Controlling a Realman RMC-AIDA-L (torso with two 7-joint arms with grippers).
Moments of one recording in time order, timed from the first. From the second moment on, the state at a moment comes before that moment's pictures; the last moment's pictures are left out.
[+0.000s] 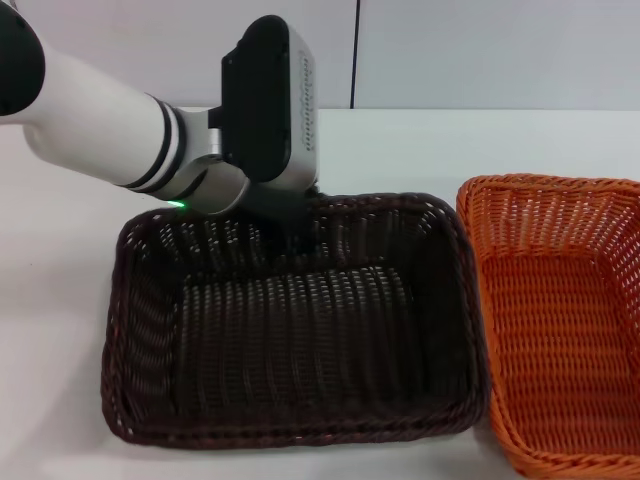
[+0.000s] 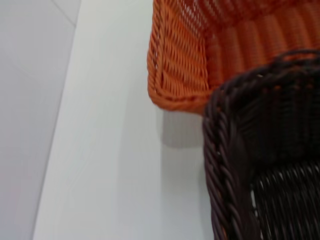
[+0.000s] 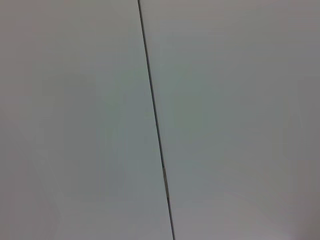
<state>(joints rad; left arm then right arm) -0.68 -2.07 -1.63 -1.22 2.43 -1.14 1.41 0.17 2.08 -2.19 -0.57 -1.98 1.12 2.96</state>
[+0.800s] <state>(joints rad) -0.32 -2.06 -1.36 -1.61 2.23 -0.01 1.38 0.14 2.08 -2.21 -0.58 -1.98 1.16 2.96</state>
